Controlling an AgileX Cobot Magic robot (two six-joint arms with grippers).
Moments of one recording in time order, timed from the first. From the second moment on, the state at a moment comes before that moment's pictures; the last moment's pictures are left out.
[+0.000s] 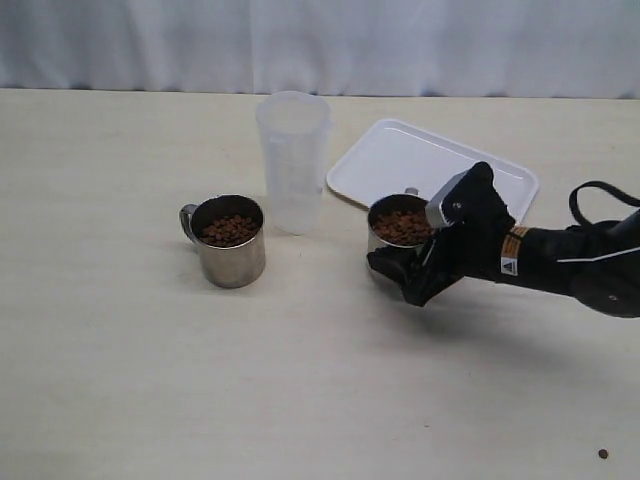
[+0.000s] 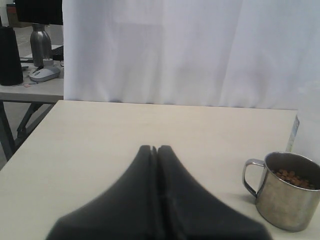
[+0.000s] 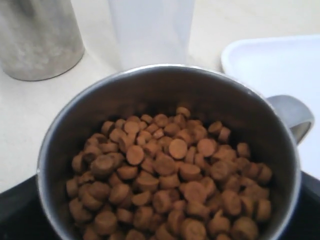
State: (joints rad) left arm -0.04 0.00 0.00 -0.01 0.19 -0.02; right arm 0.14 2.01 -0.67 -0.86 -0.82 0.23
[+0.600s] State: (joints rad) left arm -0.04 0.00 0.00 -0.01 0.19 -0.02; right arm 0.35 1.58 -1.00 -0.73 -0.11 0.16
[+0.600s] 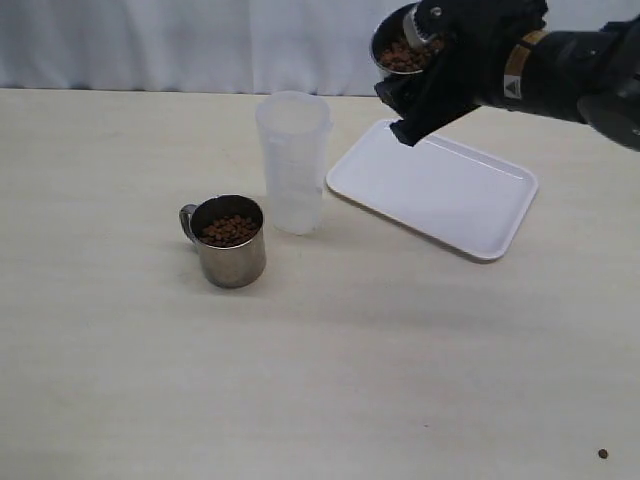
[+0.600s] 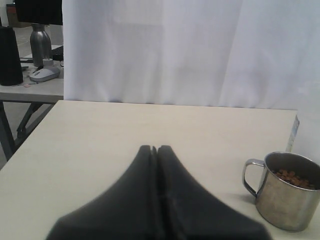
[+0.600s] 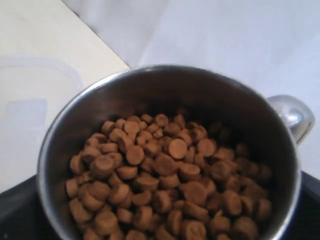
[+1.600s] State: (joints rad) left arm -0.04 0.00 0.00 -0.01 0.19 -0.02; right arm 0.61 1.83 -1.32 -1.55 0.39 0.65
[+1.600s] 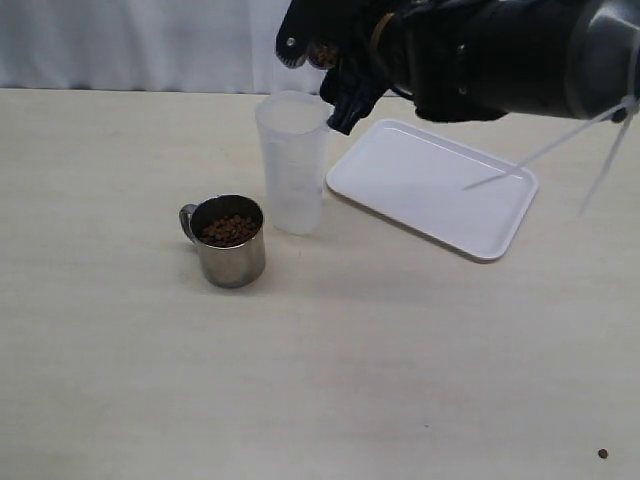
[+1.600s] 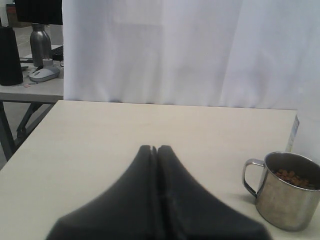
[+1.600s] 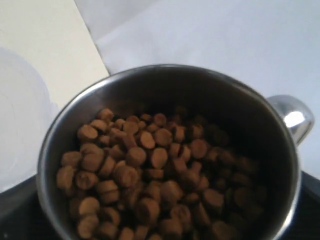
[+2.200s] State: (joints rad) left arm -0.04 0.00 0.00 -0.01 0.19 -0.02; right arm 0.65 1.87 -1.32 -1.73 0.38 0.70
